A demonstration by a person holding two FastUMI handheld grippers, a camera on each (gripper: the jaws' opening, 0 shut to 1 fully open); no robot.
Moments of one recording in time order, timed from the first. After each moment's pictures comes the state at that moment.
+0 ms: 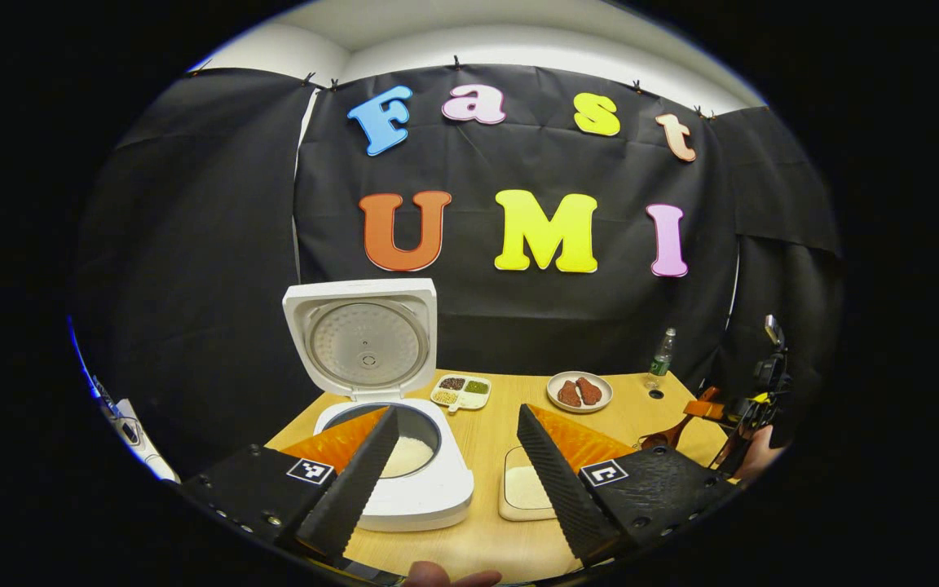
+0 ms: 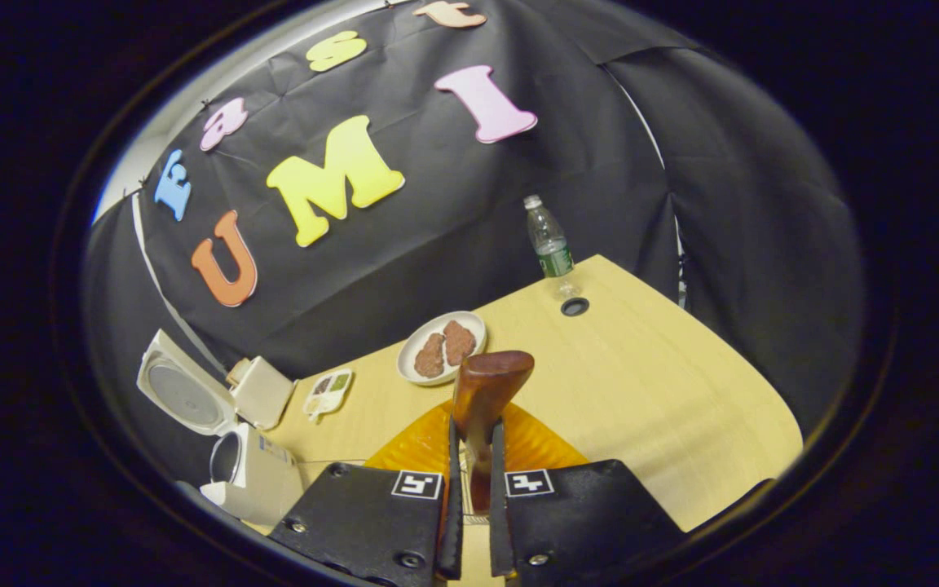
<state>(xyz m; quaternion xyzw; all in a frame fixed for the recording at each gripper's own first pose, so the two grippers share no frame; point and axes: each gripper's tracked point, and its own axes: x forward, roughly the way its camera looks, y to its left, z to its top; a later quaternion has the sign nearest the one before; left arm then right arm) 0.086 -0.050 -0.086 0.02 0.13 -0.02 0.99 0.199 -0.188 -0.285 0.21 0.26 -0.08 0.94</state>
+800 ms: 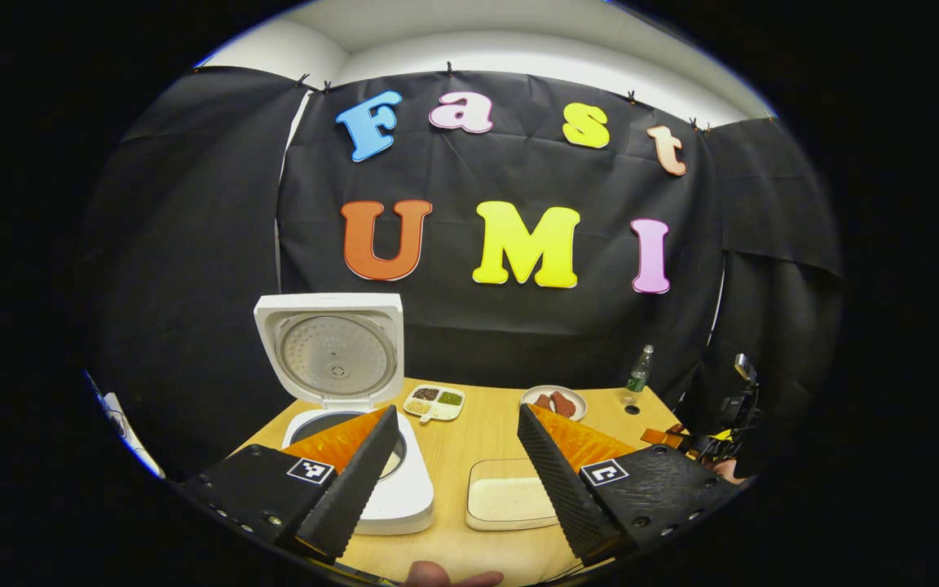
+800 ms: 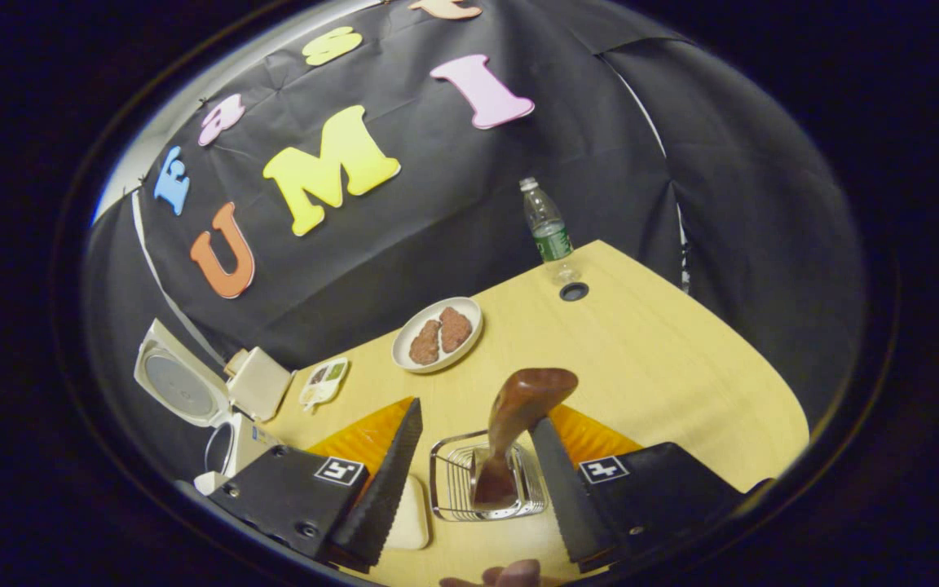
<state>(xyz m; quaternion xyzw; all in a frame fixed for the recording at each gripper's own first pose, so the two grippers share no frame) 0.084 -0.081 -0.050 -0.01 0.10 -0.06 0.99 0.191 -0.197 -0.282 0.21 0.26 -0.07 0.94</state>
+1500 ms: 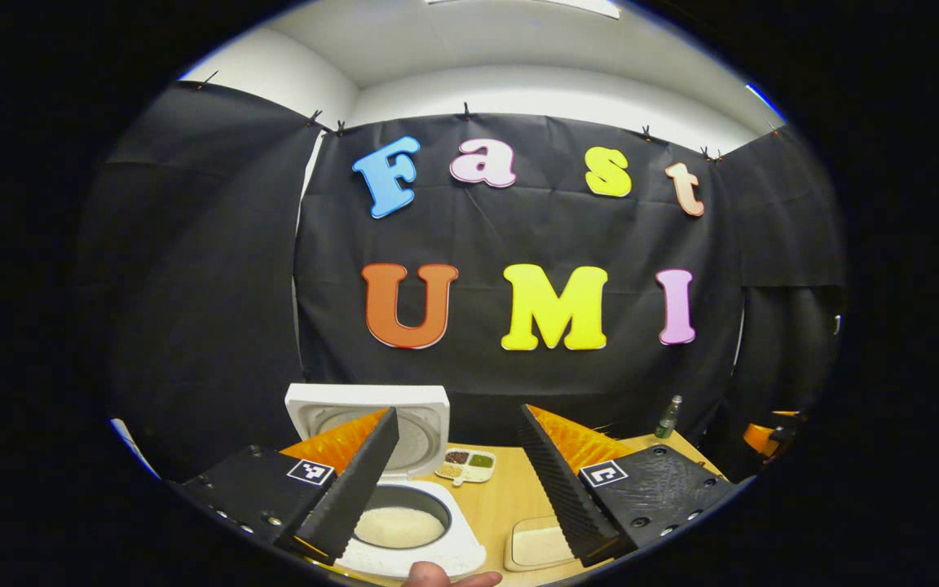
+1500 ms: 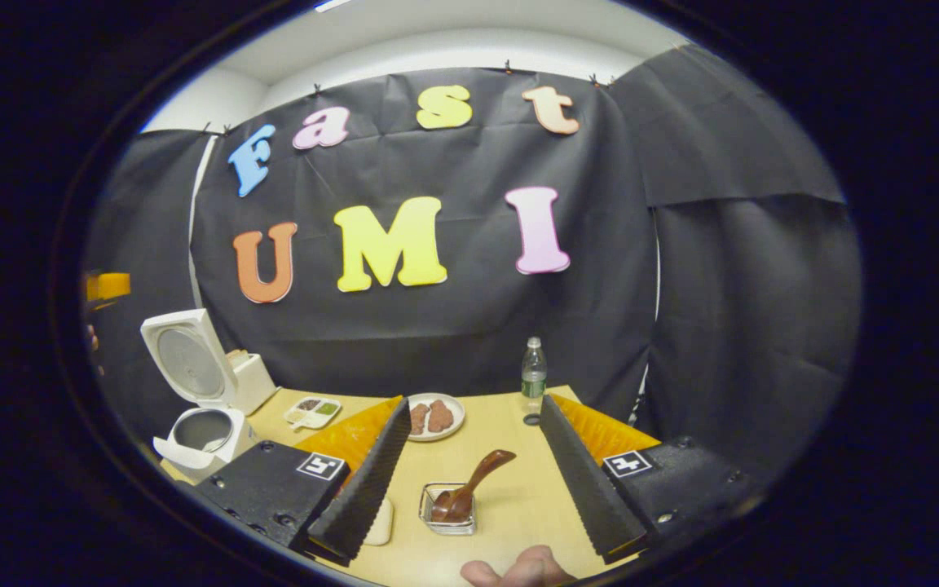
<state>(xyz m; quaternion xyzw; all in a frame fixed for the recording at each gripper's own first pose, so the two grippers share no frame) 0.169 -0.008 0.038 0.01 0.00 -0.01 1.00 0.105 -0.172 -0.086 0.00 0.11 -0.08 0.99</state>
